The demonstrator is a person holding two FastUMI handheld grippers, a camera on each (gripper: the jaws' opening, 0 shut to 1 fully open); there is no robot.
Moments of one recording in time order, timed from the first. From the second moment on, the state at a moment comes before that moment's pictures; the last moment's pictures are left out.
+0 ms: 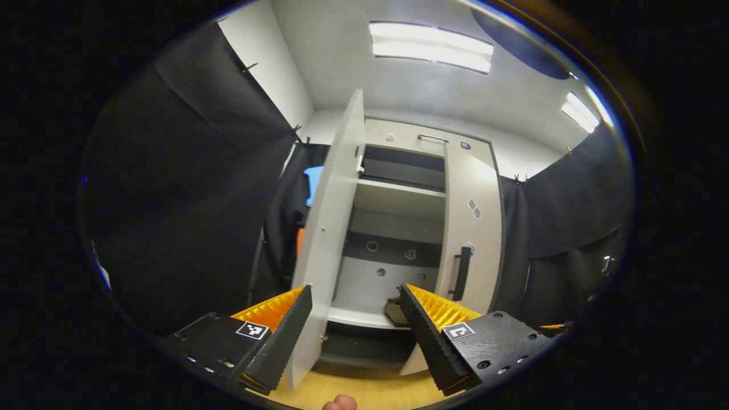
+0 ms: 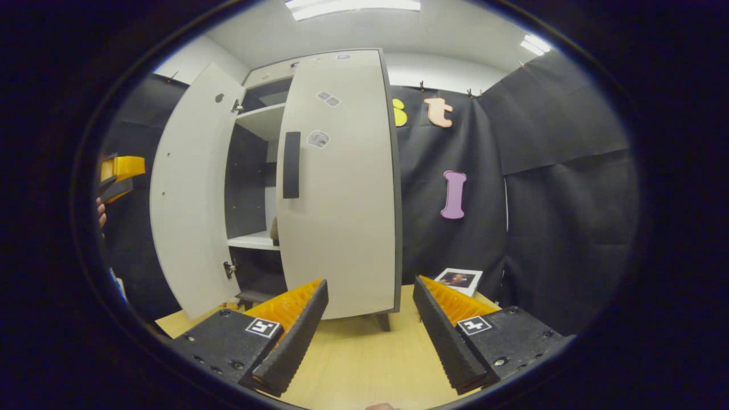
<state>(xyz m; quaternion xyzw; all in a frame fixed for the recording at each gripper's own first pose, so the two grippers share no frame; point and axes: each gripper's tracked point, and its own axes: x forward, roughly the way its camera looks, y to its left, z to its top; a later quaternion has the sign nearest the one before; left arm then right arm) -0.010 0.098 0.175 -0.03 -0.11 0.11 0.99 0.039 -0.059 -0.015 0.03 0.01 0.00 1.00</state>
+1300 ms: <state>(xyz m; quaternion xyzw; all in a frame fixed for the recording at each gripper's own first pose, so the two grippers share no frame) 0.079 0.262 0.147 -0.12 -0.07 0.19 0.97 0.051 -0.057 -0.007 0.03 0.01 -0.01 1.00</state>
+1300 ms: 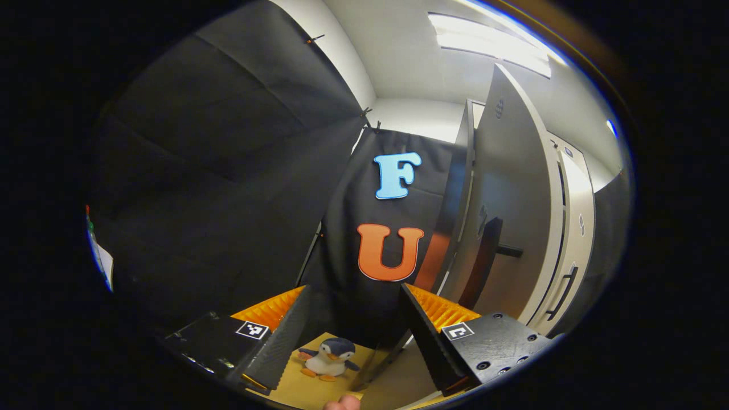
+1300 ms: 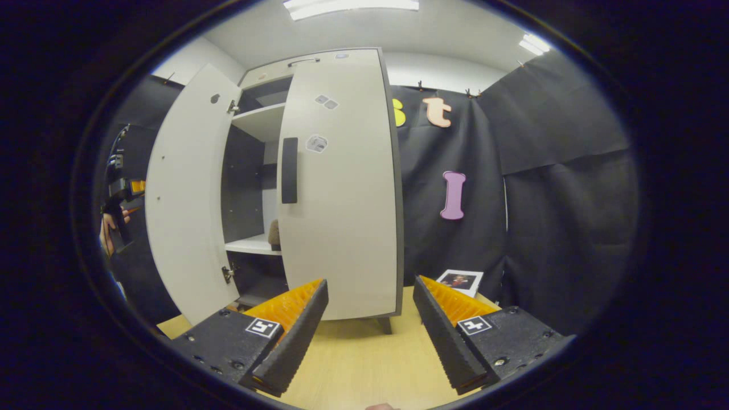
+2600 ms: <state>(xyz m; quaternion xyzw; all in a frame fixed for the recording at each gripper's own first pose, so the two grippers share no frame) 0.136 0.112 0.140 -0.15 -0.06 0.05 0.99 0.044 -0.081 -0.007 0.02 0.01 -0.04 1.00</state>
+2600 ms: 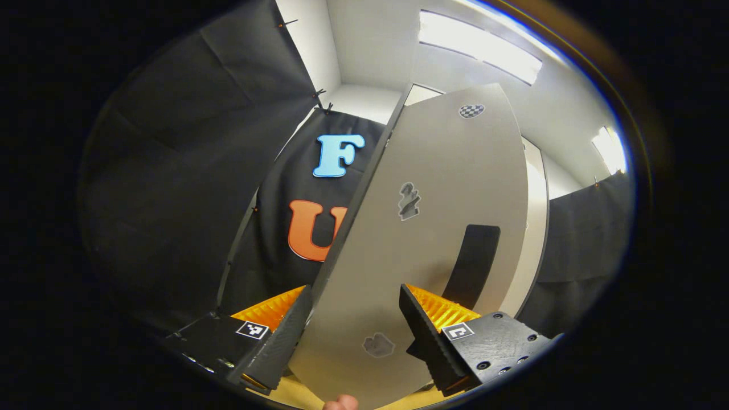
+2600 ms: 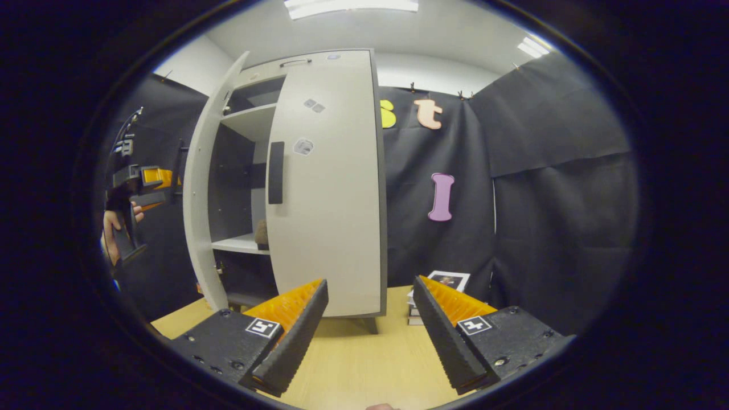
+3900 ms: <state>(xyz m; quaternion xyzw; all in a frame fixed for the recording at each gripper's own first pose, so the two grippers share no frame) 0.048 0.013 0.086 -0.07 0.01 0.01 1.00 0.039 -0.063 -0.007 0.03 0.01 -0.01 1.00</state>
